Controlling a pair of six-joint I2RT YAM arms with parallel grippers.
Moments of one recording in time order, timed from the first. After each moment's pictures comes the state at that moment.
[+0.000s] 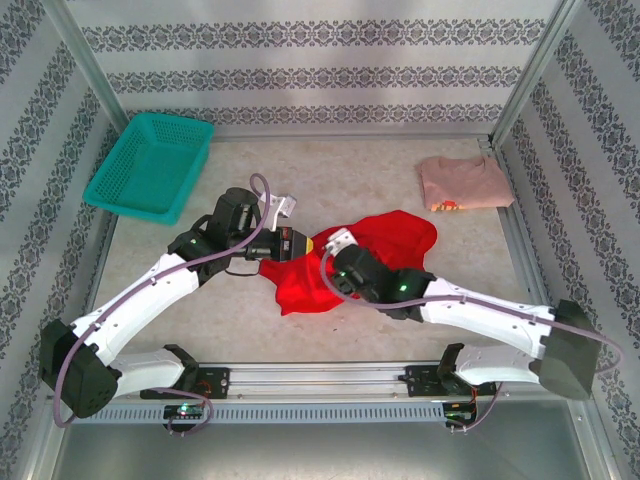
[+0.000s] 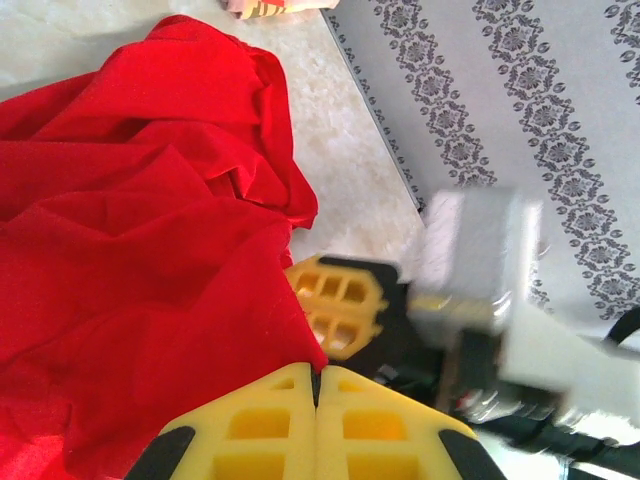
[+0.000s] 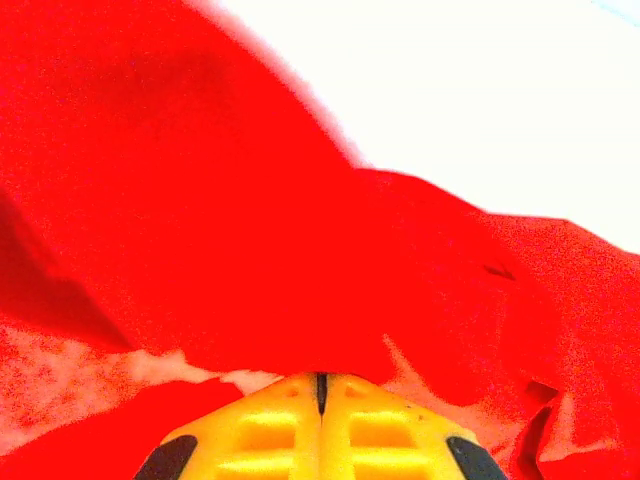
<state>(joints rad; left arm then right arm) -0.57 1.20 1.01 -0.40 0.57 -0.56 1.00 1.17 0.82 -0.41 0.38 0.24</state>
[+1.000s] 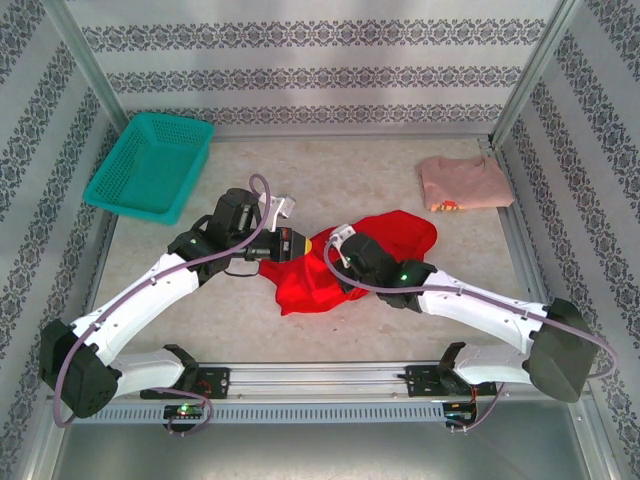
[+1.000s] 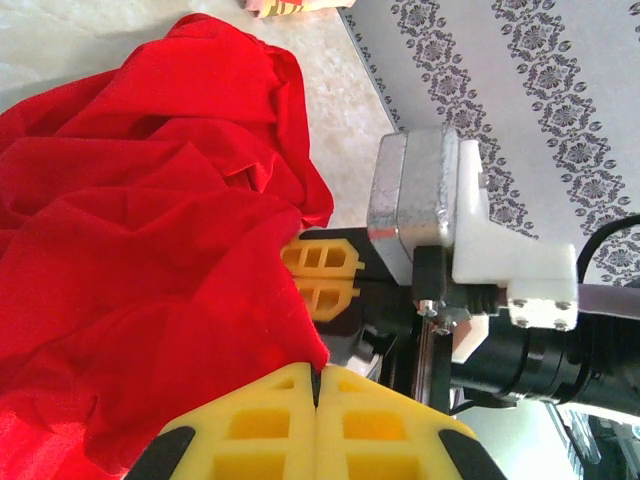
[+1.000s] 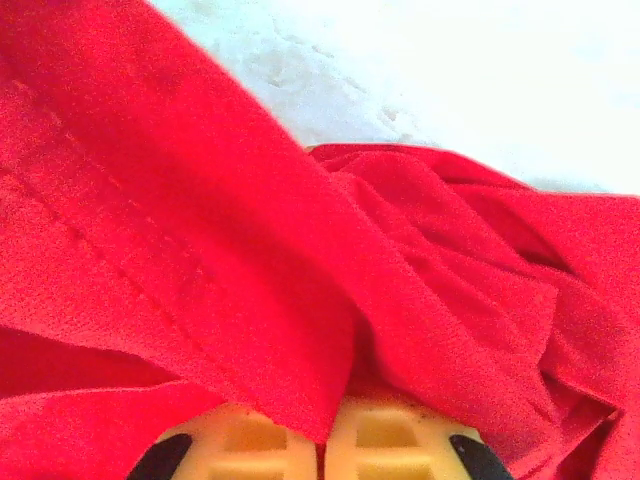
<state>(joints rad) -0.57 1.20 1.01 -0.42 0.55 -0.56 0.89 1.22 0.80 -0.36 0.20 0.21</state>
